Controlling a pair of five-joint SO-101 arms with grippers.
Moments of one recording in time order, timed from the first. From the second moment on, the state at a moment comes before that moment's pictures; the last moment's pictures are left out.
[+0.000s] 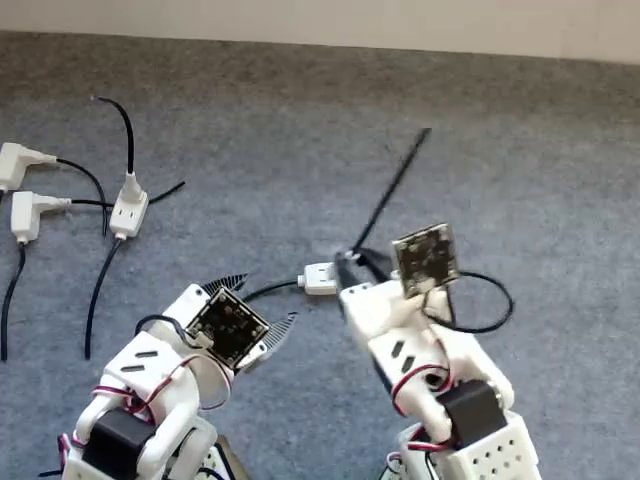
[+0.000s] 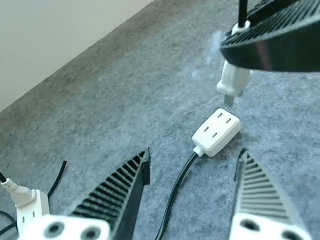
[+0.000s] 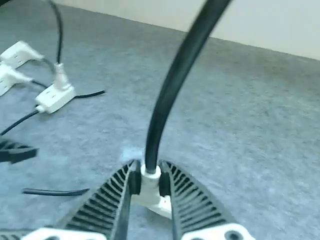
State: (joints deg) left arm 20.1 -103.2 72.0 68.4 -15.3; right arm -34.7 -81.9 66.2 46.1 -2.6
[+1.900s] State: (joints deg) left arm 1.5 -102.8 91.2 41.0 -15.4; right arm -32.4 -19.6 18.3 72.9 -25.1
